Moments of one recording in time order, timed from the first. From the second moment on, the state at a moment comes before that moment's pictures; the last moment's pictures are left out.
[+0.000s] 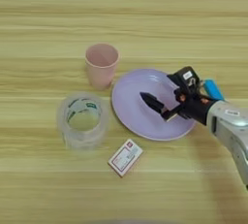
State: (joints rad) arm -0.09 -0.38 0.06 -0.24 0.19 0.60 0.55
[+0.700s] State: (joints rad) arm -0.22 -0.34 0.07 0.07 0.11 0.57 0.44
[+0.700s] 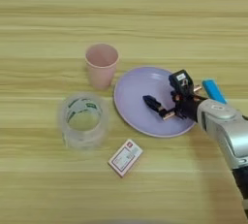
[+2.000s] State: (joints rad) arm -0.09 -0.43 -0.10 -0.25 0.26 0.56 0.59
